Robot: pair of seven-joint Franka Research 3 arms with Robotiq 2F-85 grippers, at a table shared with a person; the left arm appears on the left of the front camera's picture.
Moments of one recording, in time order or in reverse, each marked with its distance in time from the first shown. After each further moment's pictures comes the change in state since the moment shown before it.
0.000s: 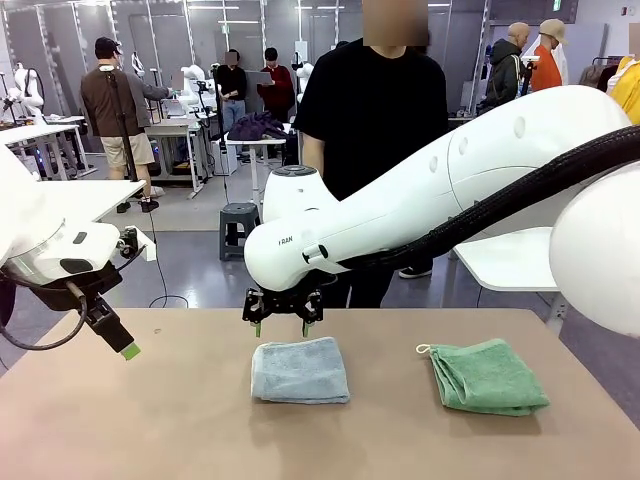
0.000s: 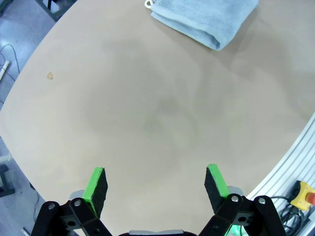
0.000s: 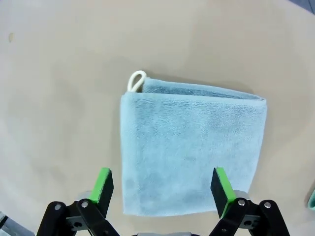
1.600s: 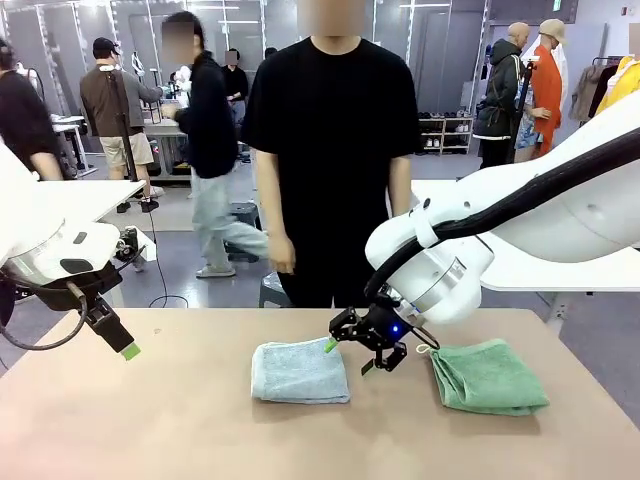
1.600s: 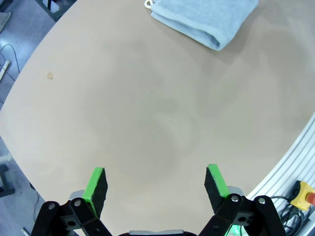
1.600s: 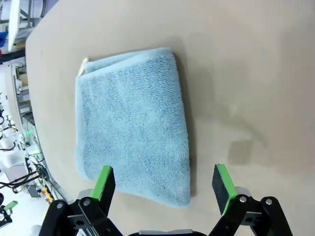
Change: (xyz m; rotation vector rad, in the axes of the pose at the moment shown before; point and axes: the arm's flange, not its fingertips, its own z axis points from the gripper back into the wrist) left arm 0.000 0.000 0.000 0.000 0.000 0.000; right arm -0.048 -0.210 -0.060 0.521 0.051 -0.245
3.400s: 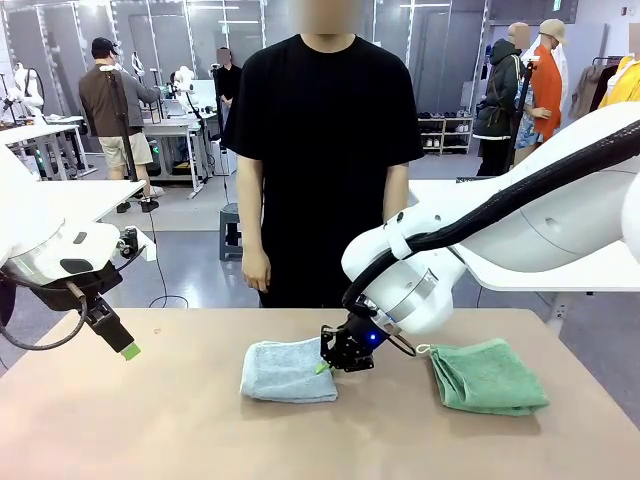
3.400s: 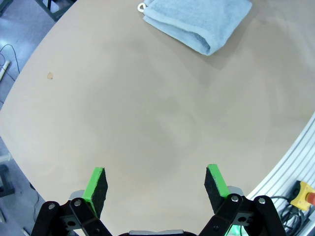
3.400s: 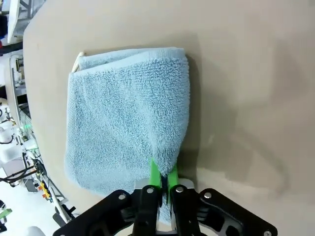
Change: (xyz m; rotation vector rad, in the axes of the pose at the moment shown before) left arm 0.000 0.000 0.000 0.000 0.000 0.000; right arm 0.003 0.018 -0.040 0.006 0.021 0.035
